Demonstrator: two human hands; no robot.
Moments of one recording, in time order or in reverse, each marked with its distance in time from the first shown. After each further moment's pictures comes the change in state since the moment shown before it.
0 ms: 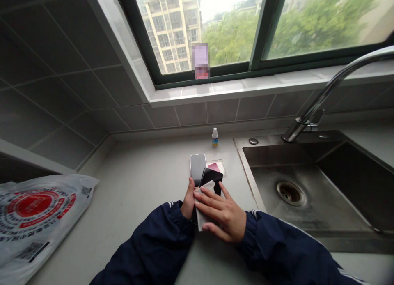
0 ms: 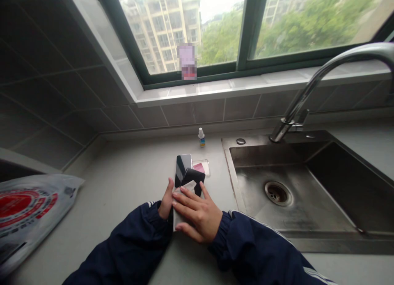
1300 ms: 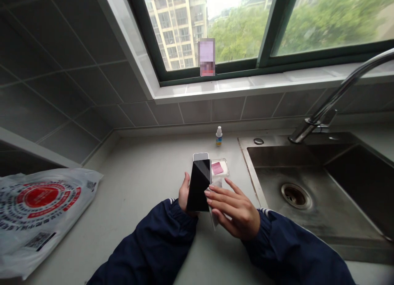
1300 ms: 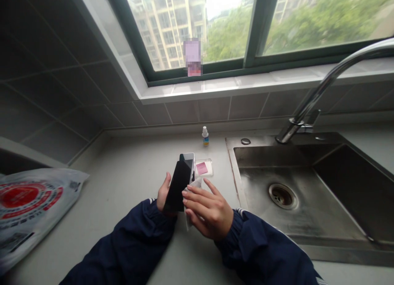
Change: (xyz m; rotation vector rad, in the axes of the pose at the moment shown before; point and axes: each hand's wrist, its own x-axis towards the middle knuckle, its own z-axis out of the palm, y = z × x) left_hand 0.001 0.014 0.001 -0.267 -0.010 0.061; right_hand 0.002 0.003 -0.023 0.025 0.277 -0.031
